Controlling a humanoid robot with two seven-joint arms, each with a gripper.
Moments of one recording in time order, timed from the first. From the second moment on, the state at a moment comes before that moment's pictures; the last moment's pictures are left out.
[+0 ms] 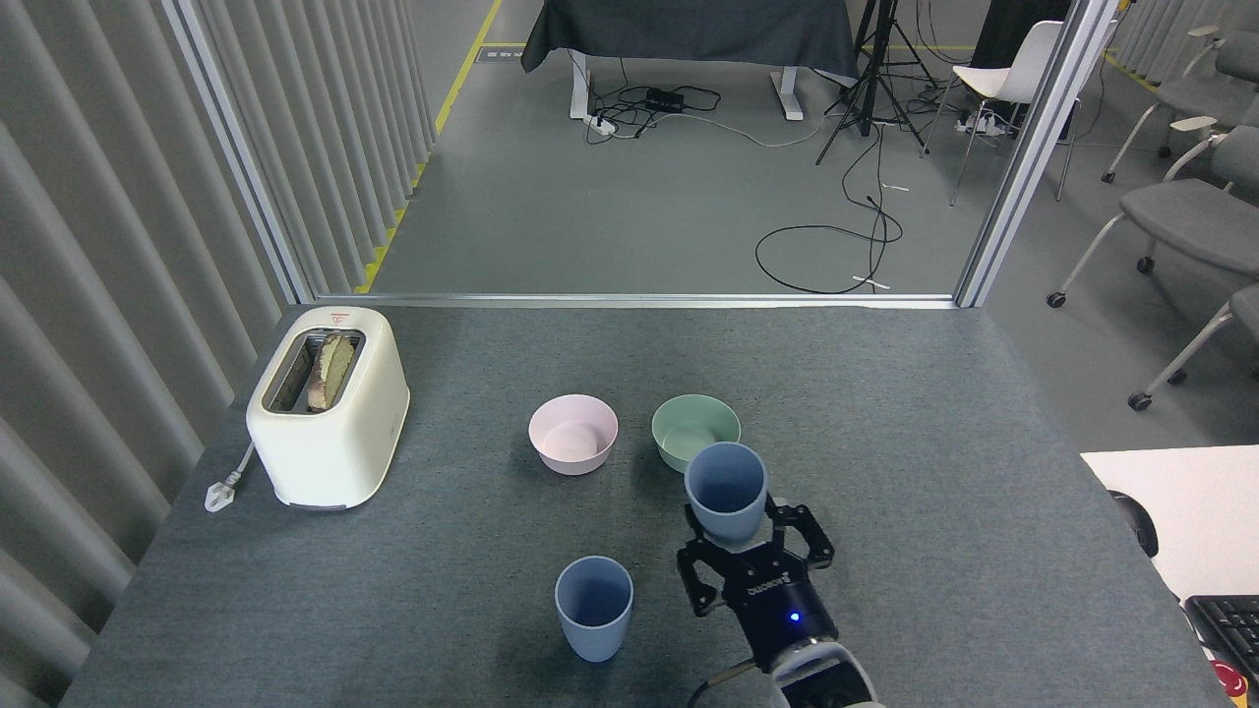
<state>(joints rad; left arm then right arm) 0.39 0.07 -0.10 -1.48 -1.40 0.13 0.49 -0.19 0.09 0.24 -1.24 1.66 -0.08 -0.23</state>
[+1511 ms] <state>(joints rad) 0.40 0.07 -0.08 -1.47 -1.36 0.13 0.50 -0.09 0.23 0.36 -1.20 1.66 -0.17 -0.30</state>
